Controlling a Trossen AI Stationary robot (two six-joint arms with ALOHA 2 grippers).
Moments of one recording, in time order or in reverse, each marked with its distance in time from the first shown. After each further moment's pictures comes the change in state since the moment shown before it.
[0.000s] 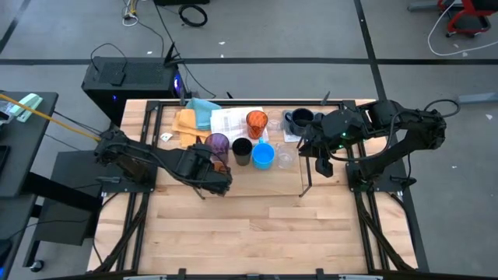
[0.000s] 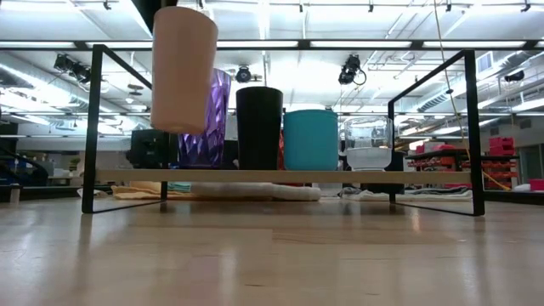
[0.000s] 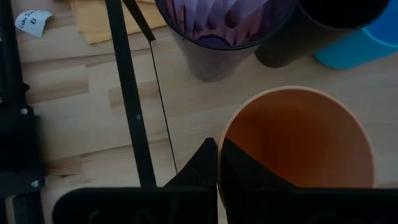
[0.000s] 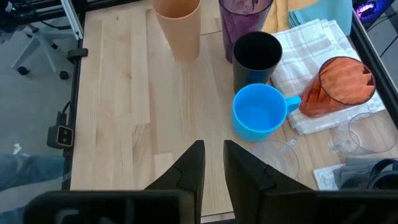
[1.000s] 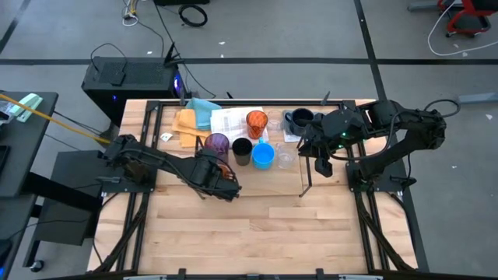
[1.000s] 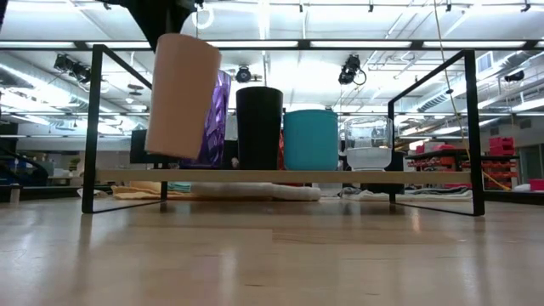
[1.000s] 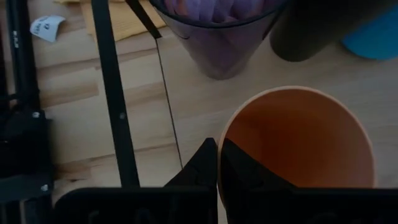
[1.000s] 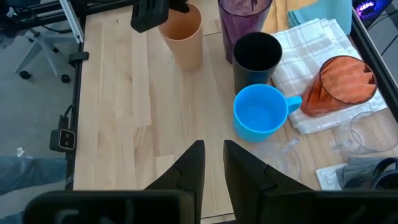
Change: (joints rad) left arm -0.006 0.101 0.000 -0.013 -0.010 -0.001; right arm 0.000 0.000 0.000 0.004 0.000 0.016
